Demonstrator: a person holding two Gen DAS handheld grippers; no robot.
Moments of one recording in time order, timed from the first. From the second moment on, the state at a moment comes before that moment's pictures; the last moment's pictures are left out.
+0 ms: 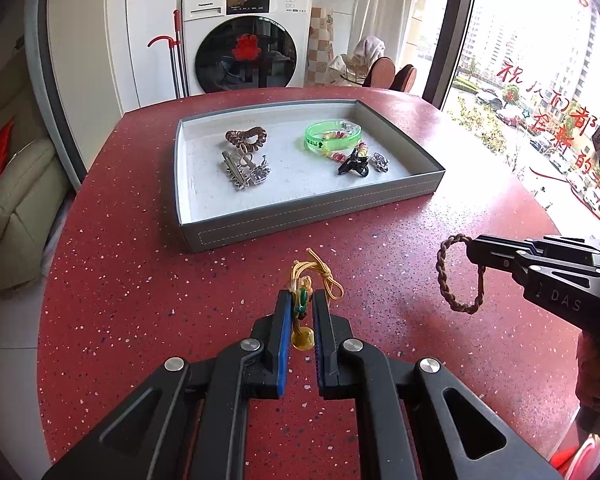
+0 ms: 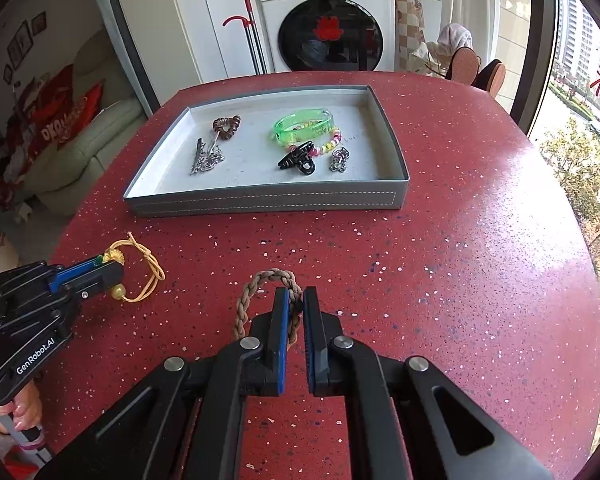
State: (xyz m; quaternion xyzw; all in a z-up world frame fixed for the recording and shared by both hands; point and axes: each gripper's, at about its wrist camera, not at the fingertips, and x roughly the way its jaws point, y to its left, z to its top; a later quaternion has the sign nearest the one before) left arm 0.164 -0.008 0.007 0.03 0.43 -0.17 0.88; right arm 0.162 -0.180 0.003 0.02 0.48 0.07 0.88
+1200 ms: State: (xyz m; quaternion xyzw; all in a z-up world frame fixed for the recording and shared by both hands) left arm 0.211 -0.001 0.027 0.00 0.42 -0.18 0.89; right arm 0.203 -0.199 0.020 0.08 0.46 0.07 0.88
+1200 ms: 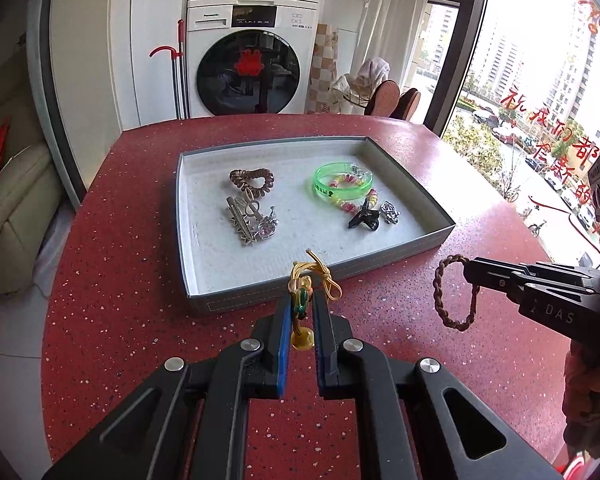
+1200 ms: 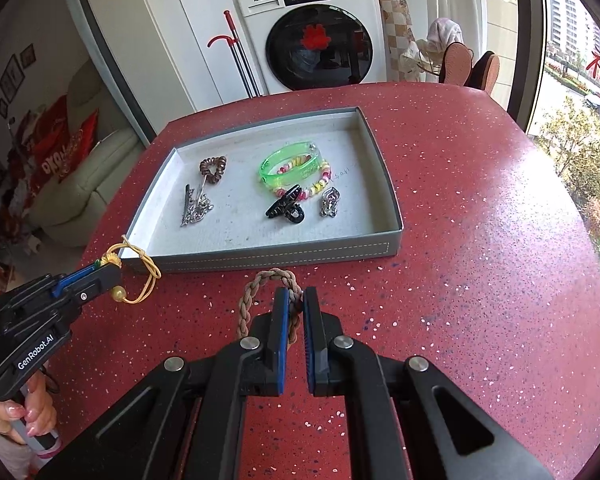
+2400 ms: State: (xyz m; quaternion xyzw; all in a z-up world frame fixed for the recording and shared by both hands) left arm 0.318 -0.014 -0.016 0.01 0.46 -0.11 0.88; right arm 0.328 -0.211 -0.022 0.12 0.48 0.03 0.87
